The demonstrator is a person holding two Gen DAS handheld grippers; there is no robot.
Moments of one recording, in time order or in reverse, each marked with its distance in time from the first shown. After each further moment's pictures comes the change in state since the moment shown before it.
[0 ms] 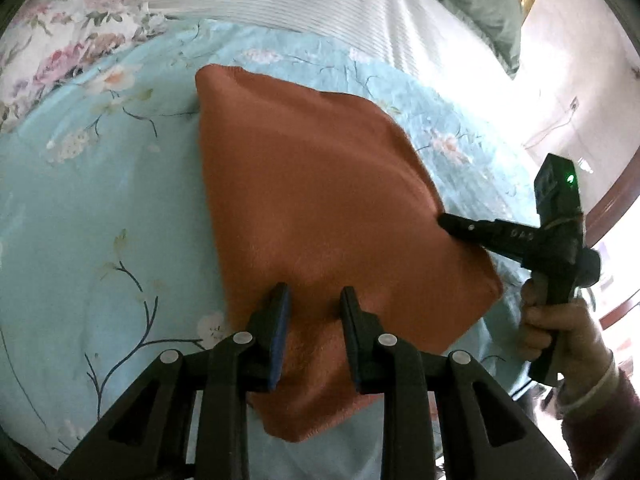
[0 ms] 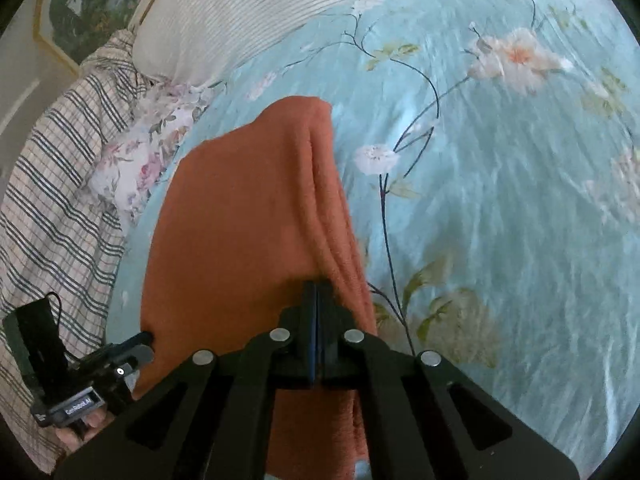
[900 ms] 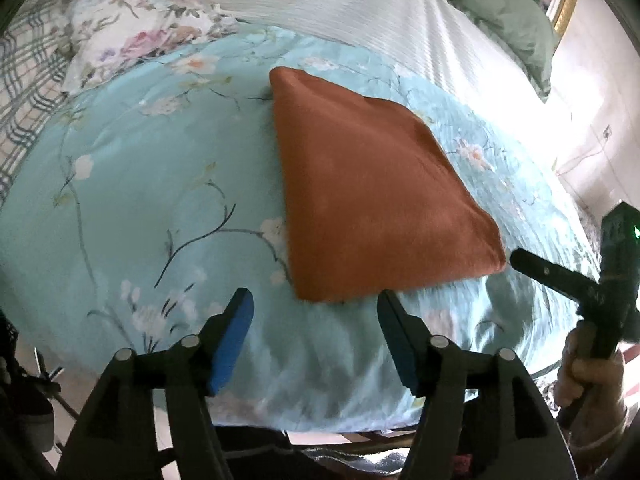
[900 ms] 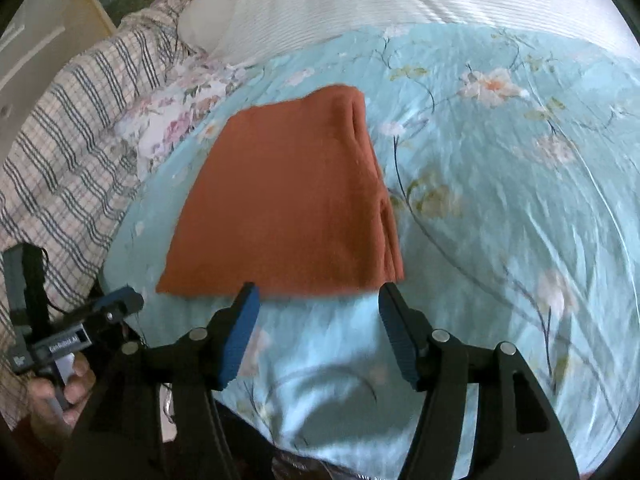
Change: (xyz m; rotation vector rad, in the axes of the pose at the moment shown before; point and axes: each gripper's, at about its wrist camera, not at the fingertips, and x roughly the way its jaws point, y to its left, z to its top) left arm -0.069 -0.001 -0.063 -0.121 -0.045 0.138; right arm -0.086 0.043 -0.086 -0.153 -0.021 -0.080
